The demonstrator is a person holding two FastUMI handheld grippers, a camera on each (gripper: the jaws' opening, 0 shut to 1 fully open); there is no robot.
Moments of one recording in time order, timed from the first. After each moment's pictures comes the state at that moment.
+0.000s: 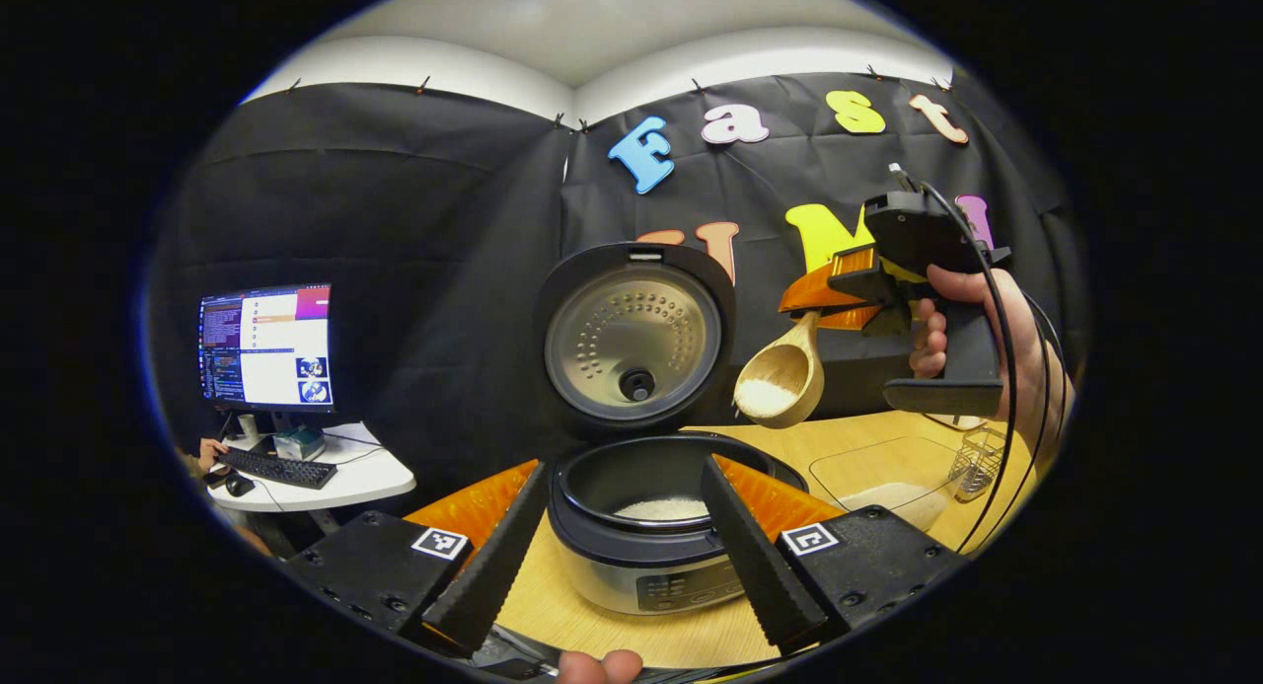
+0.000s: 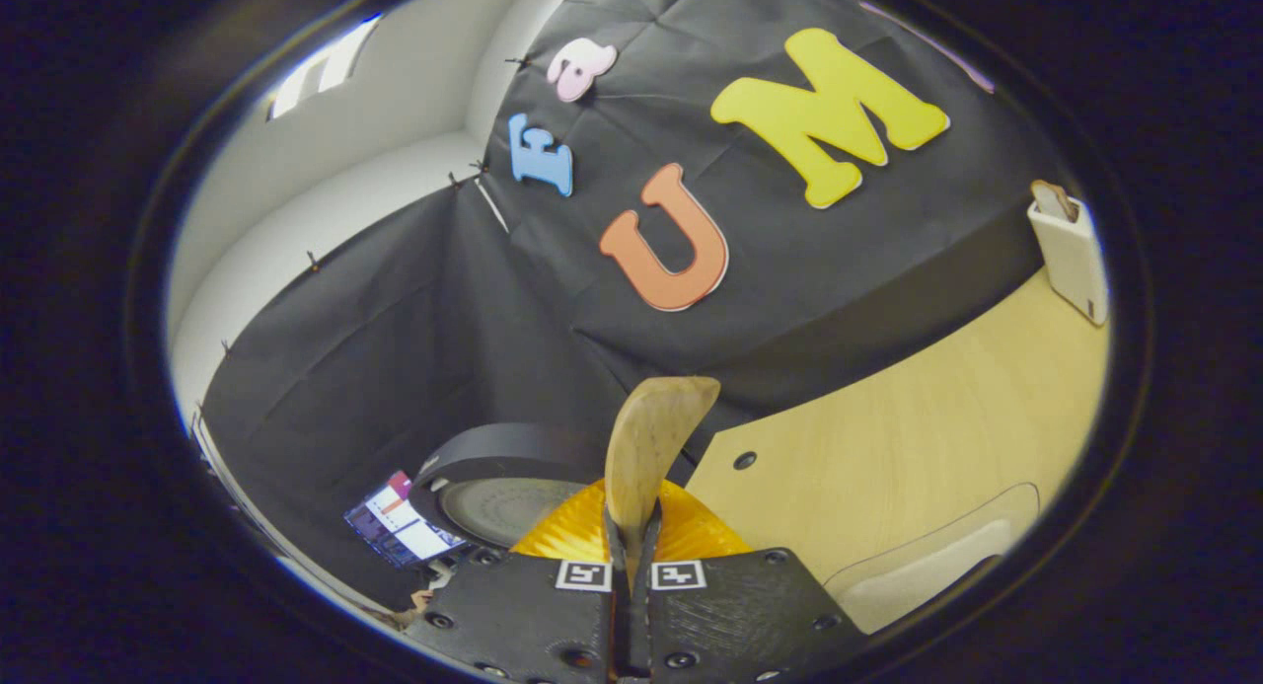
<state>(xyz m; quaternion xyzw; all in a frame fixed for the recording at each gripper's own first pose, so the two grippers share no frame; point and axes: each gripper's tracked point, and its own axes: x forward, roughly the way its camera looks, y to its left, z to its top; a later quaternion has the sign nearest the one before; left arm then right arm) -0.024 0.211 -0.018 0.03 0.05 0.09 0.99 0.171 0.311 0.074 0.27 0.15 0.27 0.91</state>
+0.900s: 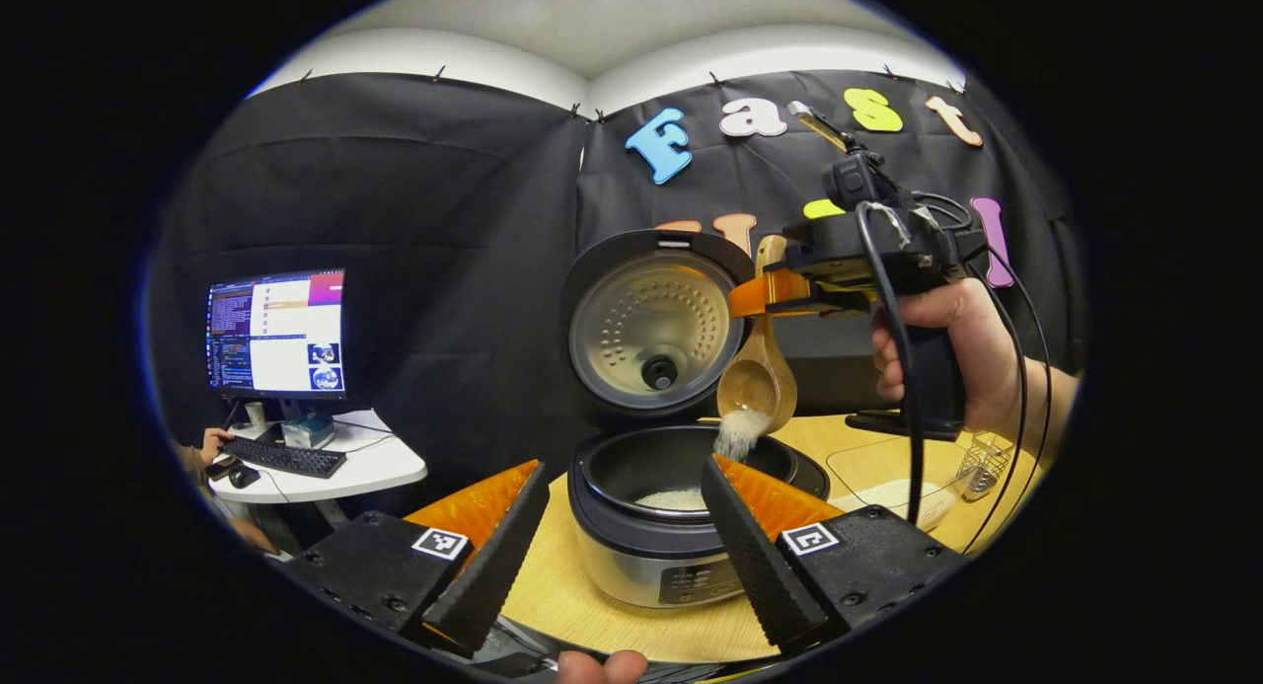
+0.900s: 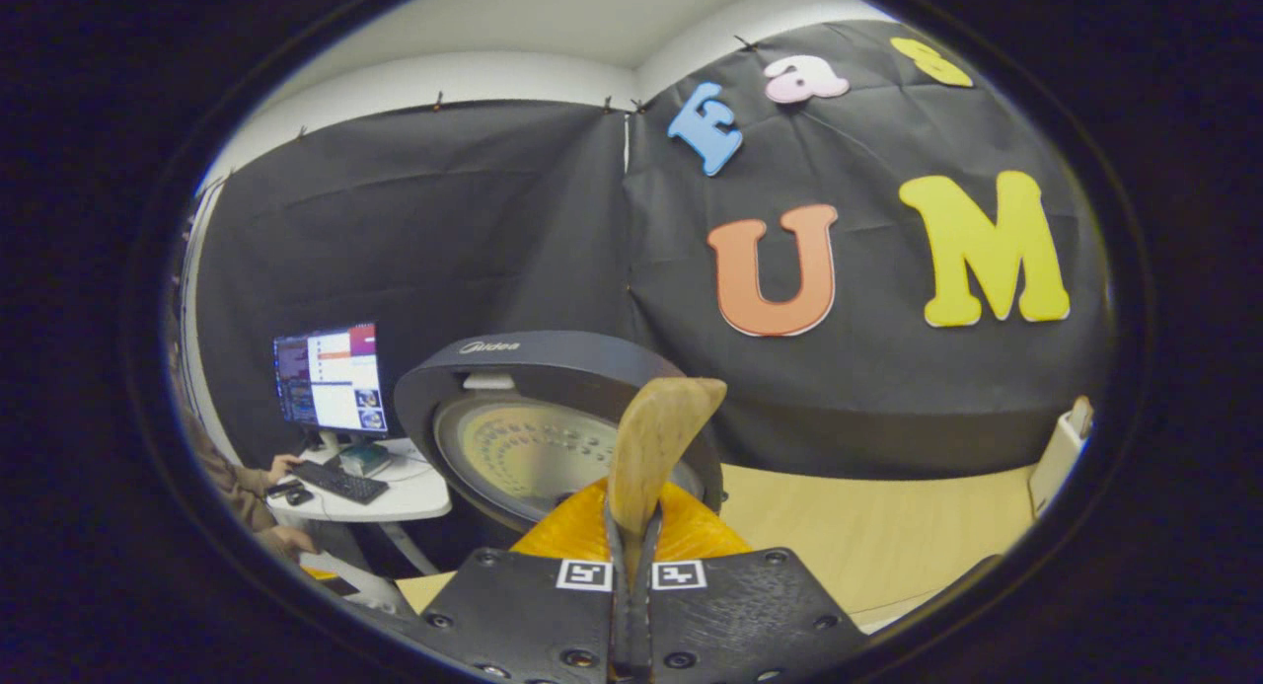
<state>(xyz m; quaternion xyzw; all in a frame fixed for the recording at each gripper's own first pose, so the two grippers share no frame) -0.027 0.227 -0.021 0.02 0.06 0.10 0.99 0.159 0.390 0.071 -0.03 0.07 0.29 0.96</state>
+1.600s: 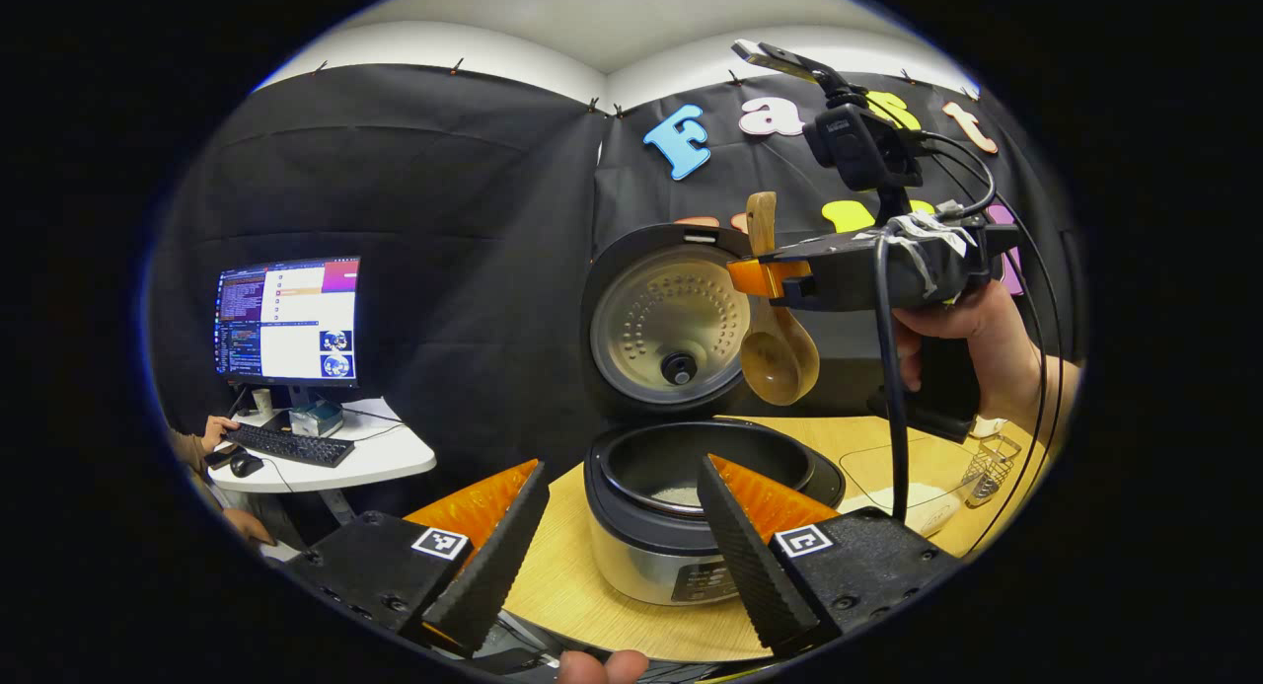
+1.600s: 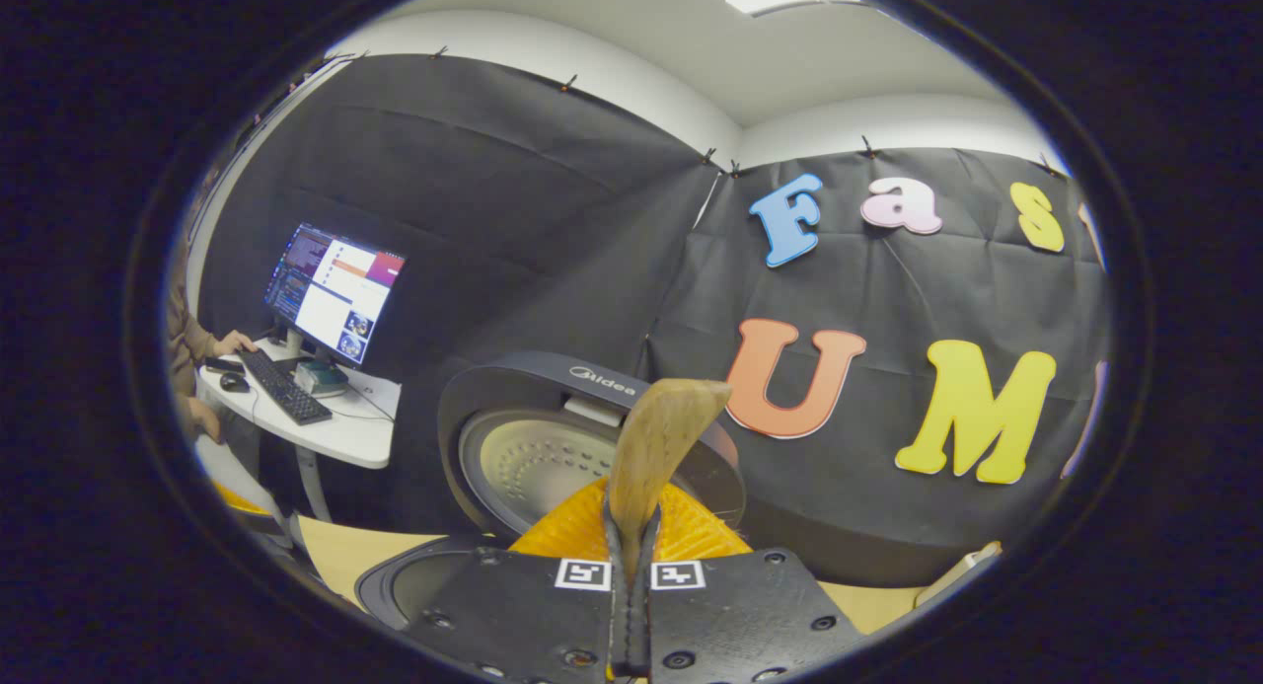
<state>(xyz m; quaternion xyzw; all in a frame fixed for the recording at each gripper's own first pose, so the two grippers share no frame) -0.028 0.235 -0.023 0.00 0.06 0.12 0.99 0.133 0.410 0.100 -0.17 -0.06 0.26 0.95</state>
